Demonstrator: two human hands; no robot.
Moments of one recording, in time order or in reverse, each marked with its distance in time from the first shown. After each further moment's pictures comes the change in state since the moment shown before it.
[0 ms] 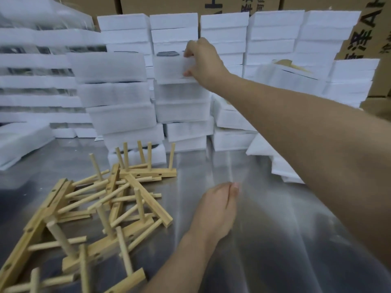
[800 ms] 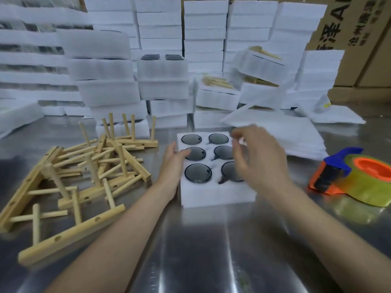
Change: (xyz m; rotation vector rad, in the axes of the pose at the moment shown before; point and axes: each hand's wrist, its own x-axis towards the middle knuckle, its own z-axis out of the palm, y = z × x) left_hand -0.014 0.015 -0.021 -0.747 0.233 -0.577; right_hand -0.316 0.007 -0.065 -0.146 0.198 0.101
